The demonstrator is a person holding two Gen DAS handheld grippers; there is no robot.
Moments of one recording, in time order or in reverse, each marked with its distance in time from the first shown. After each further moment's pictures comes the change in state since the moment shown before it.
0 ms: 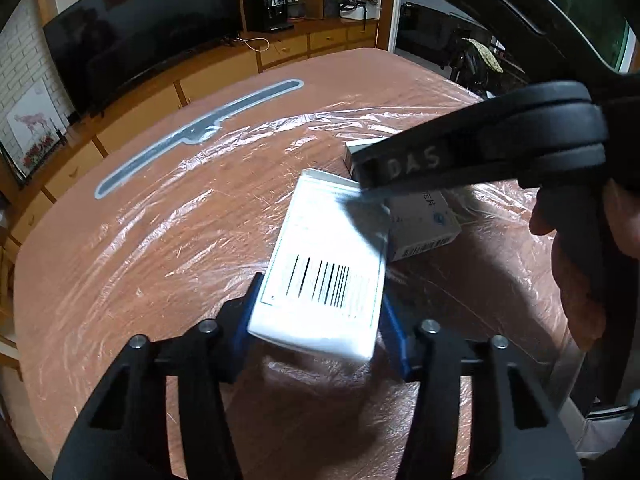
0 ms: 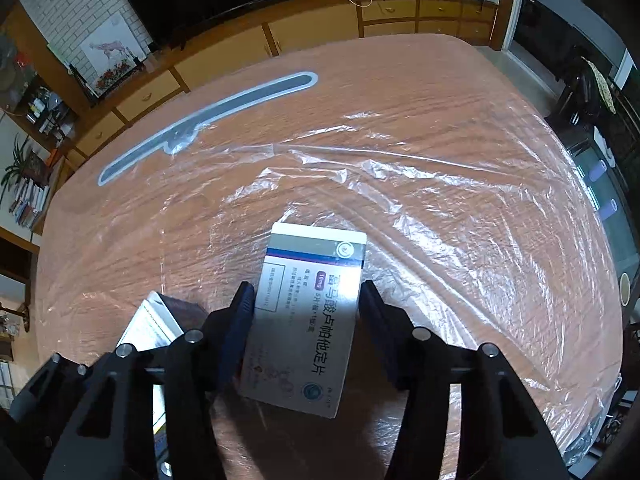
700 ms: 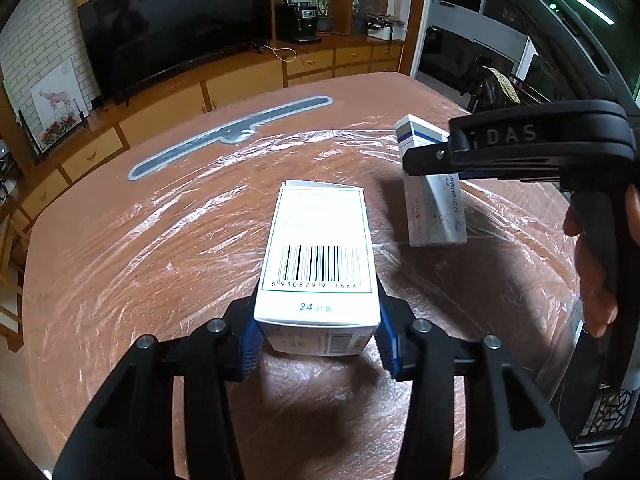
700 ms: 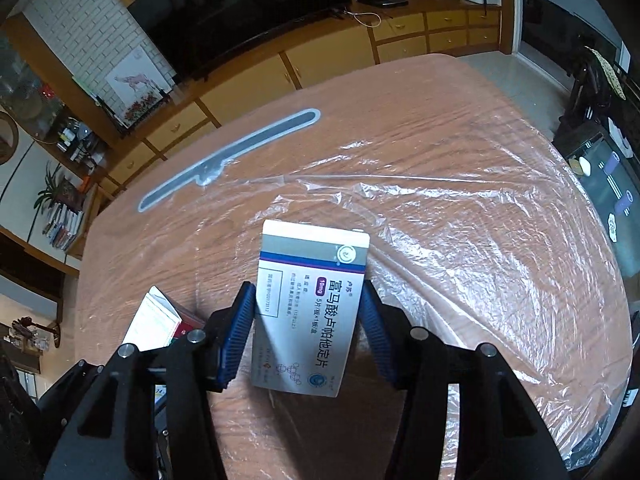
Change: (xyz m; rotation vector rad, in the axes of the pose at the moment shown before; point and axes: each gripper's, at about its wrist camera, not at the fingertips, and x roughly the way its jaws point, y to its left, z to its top) left arm -0.025 0.004 -0.012 -0.099 -0.055 0.044; right arm -0.043 -0.034 -0.009 0.029 -0.093 0.142
